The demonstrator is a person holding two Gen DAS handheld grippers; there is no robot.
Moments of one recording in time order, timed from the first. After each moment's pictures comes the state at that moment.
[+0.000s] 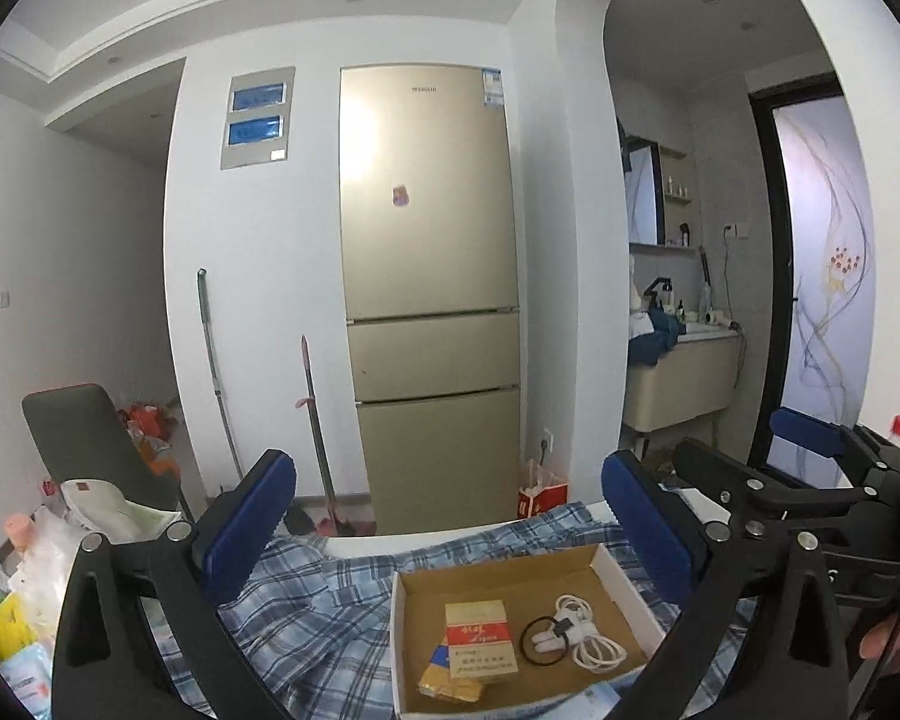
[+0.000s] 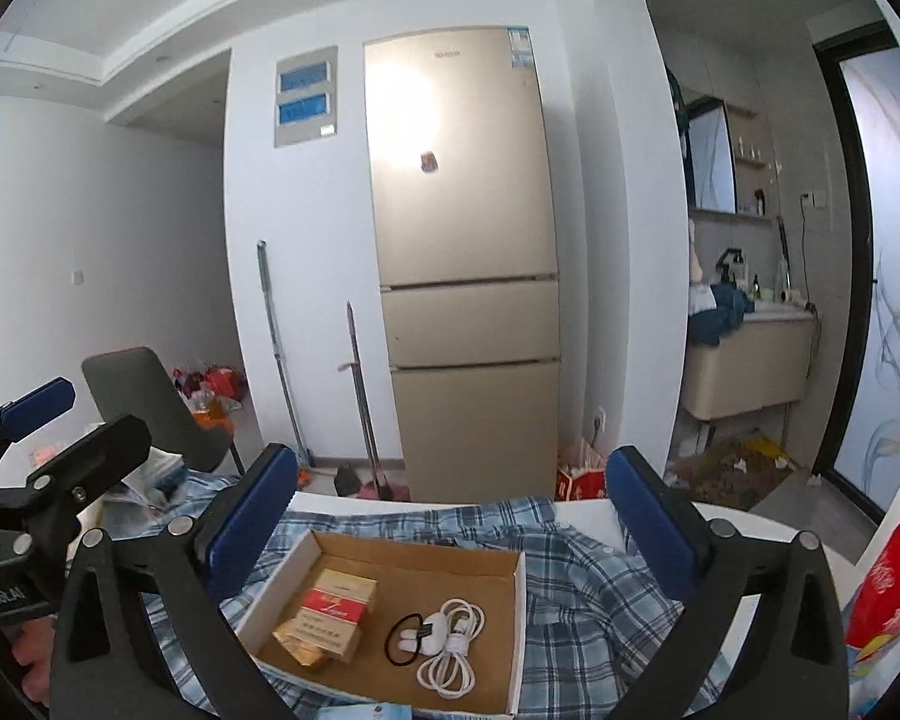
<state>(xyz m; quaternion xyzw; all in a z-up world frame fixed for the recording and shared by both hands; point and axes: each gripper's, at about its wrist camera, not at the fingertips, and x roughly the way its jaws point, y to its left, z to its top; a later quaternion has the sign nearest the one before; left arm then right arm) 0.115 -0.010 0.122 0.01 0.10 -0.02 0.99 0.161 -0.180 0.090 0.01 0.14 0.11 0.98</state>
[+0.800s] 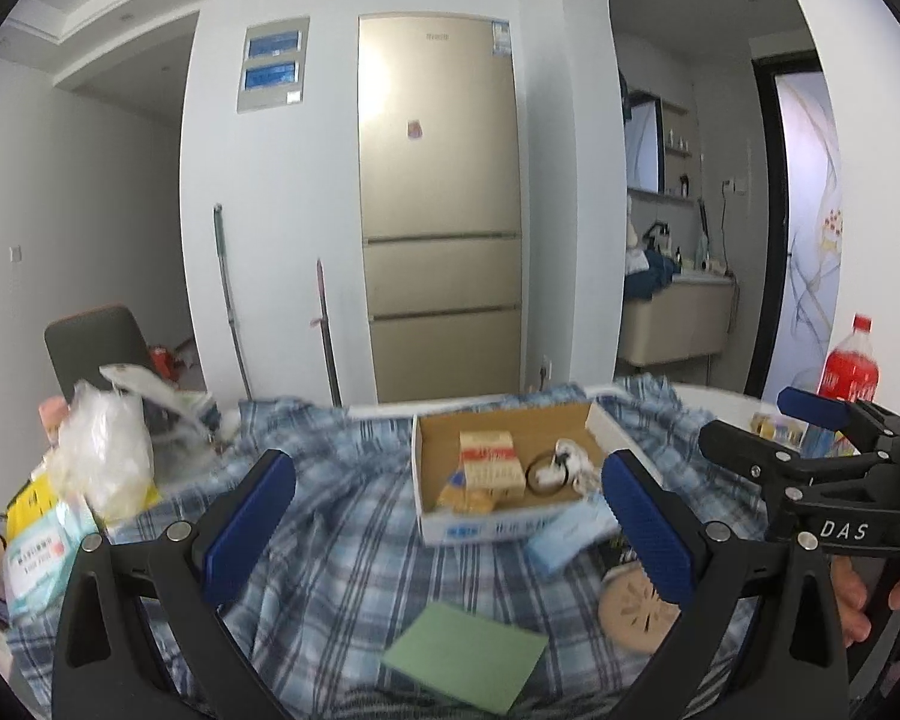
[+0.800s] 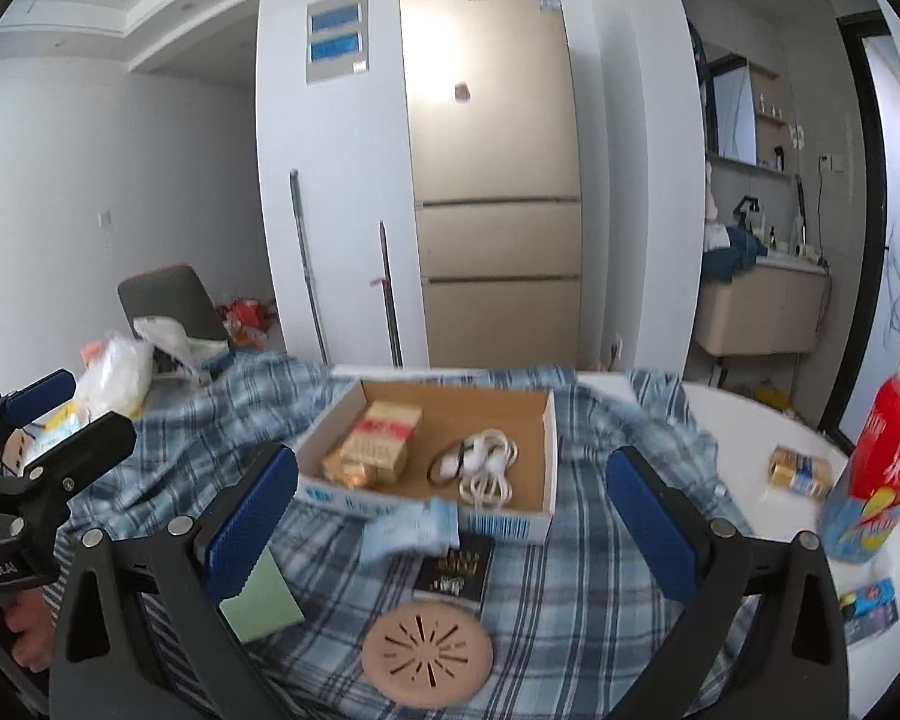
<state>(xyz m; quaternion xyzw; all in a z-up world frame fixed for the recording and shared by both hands) 0.010 0.015 0.035 0.00 0.18 -0.02 0.98 0.066 -0.177 0.015 0.00 0.22 0.14 0.97</state>
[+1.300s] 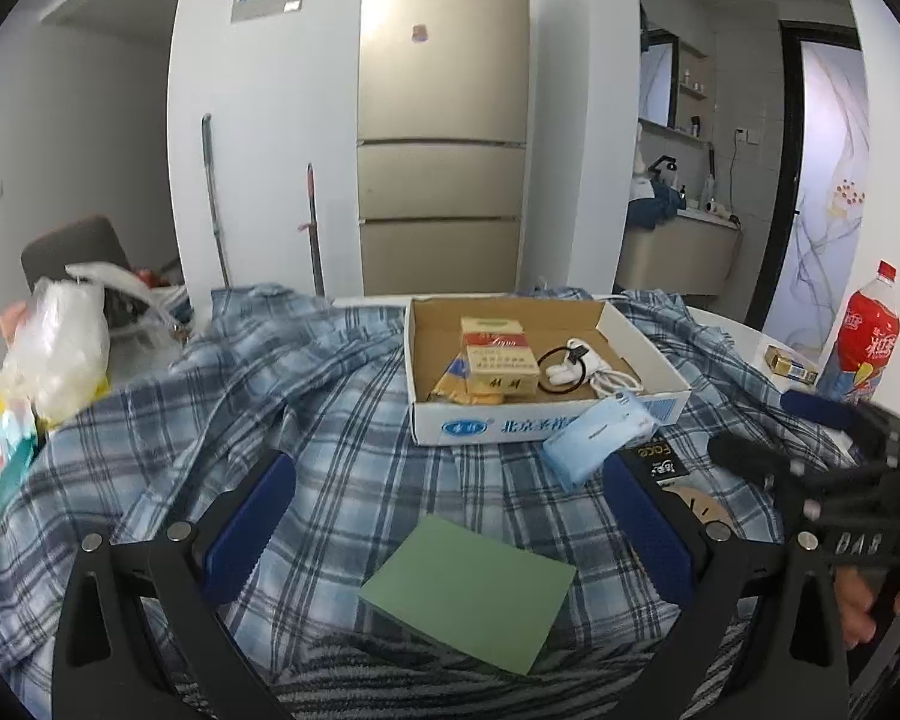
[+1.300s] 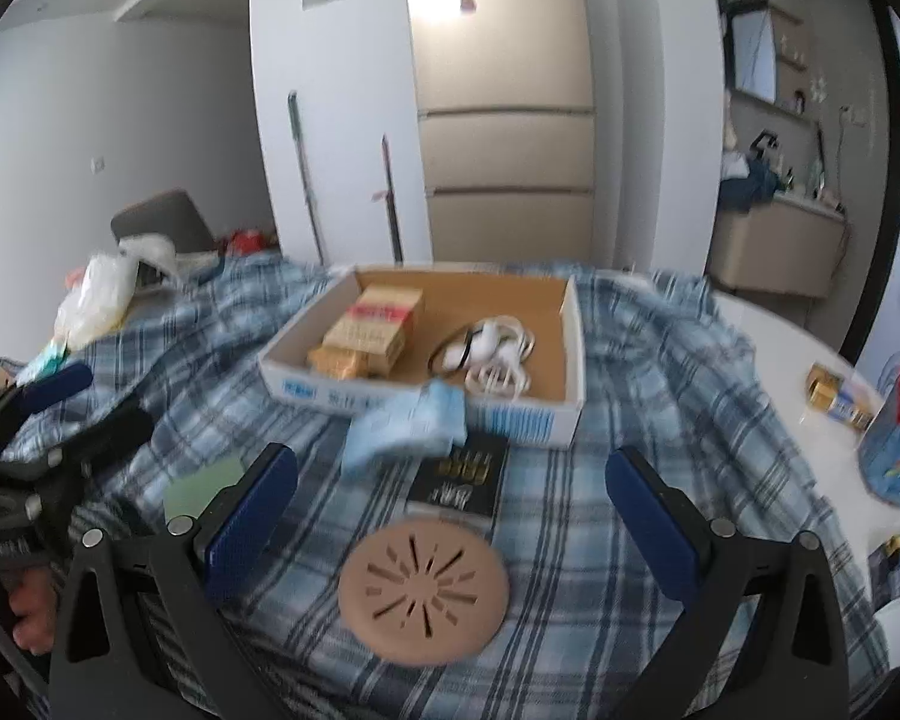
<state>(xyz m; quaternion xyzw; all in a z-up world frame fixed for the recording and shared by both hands) 0.044 0.025 -0.028 -0.03 0.28 -0.03 0.96 0.084 -0.169 -0.047 -0.02 0.32 0.15 0.94</state>
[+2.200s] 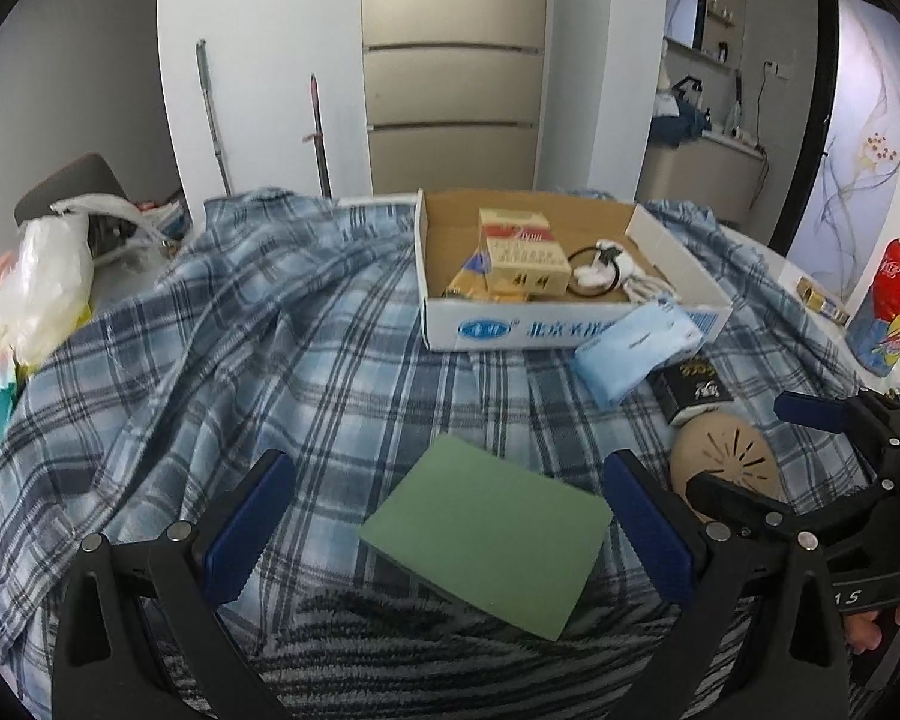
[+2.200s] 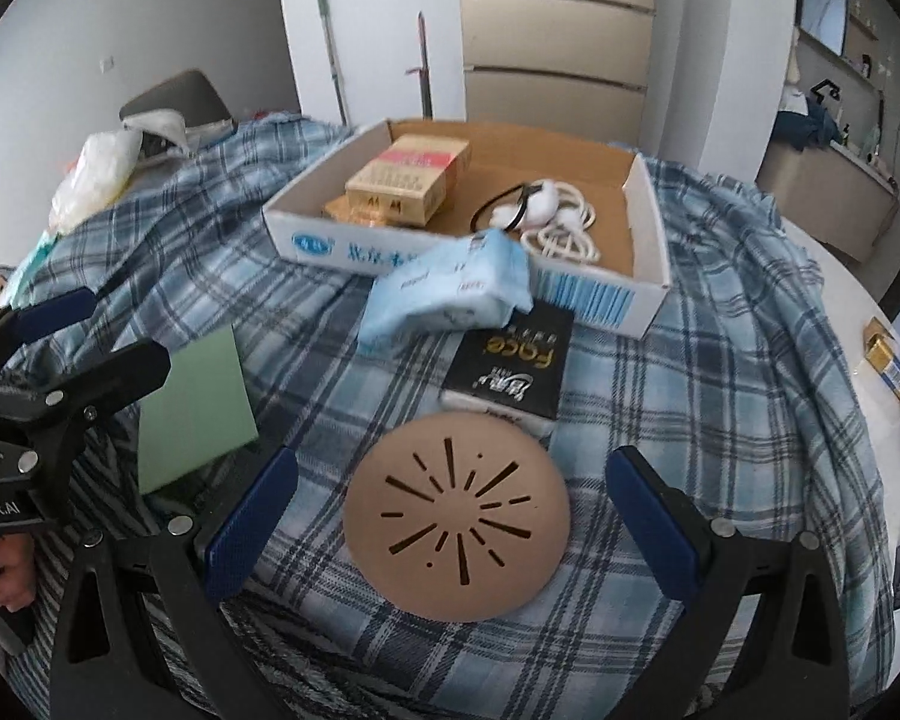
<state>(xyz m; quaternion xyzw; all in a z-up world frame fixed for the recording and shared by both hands) 0.068 0.024 -0.061 -0.01 0.39 -0.01 0.92 0.104 -0.142 -0.090 -0.07 0.44 0.18 0.87</state>
